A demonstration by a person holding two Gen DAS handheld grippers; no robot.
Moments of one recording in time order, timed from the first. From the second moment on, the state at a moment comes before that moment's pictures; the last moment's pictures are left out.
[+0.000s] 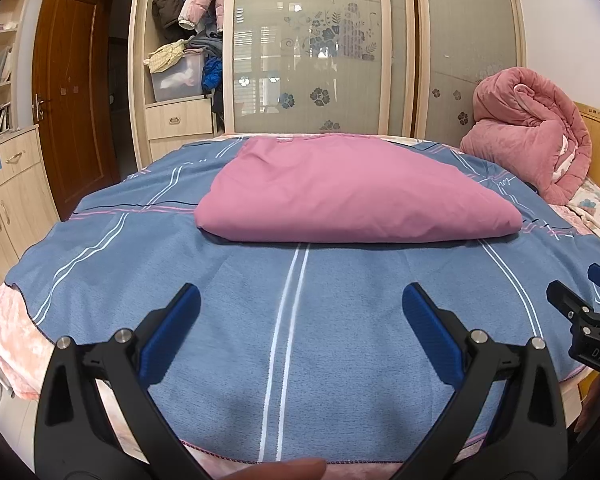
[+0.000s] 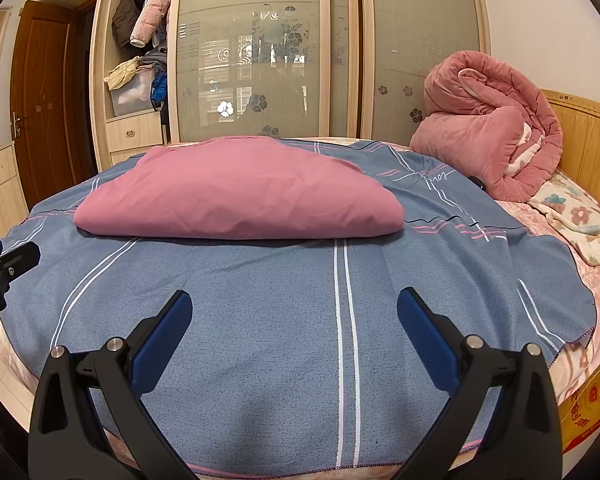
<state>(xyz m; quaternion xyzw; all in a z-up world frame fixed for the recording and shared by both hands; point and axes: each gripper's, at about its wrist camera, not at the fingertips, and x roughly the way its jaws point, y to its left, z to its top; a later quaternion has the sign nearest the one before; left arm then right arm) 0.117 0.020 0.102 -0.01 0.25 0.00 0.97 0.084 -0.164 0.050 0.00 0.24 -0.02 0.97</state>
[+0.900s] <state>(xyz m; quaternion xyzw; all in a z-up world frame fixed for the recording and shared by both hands) 0.117 0.020 0.102 0.00 0.25 0.00 0.97 0.084 -0.164 0.050 0.00 0.24 -0.02 0.97</state>
